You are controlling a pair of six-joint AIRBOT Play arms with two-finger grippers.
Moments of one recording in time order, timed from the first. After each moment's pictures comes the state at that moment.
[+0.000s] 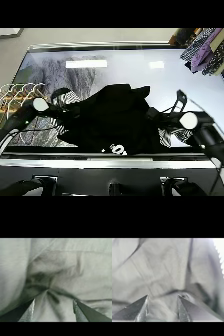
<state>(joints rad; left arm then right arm) -0.21 -1.26 0.99 1.13 -1.05 -1.88 0.19 -0.90 0.84 -1.31 1.01 2.05</state>
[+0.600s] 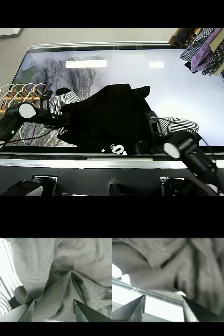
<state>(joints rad) -0.18 -1.10 0.90 1.23 -1.11 -1.78 0.63 -0.78 0.66 -1.54 1.14 1.90</state>
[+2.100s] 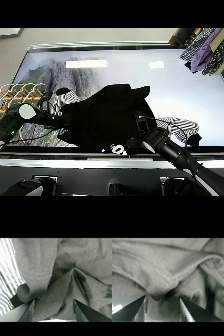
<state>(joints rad) -0.18 -1.09 0.89 1.24 -1.12 -1.78 0.73 -1.02 0.68 -1.70 1.00 2.13</state>
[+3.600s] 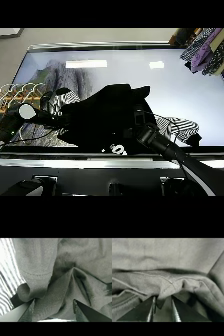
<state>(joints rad) -0.18 -1.09 0.89 1.24 -1.13 -1.78 0.73 -1.17 0.73 -1.89 0.80 2.40</state>
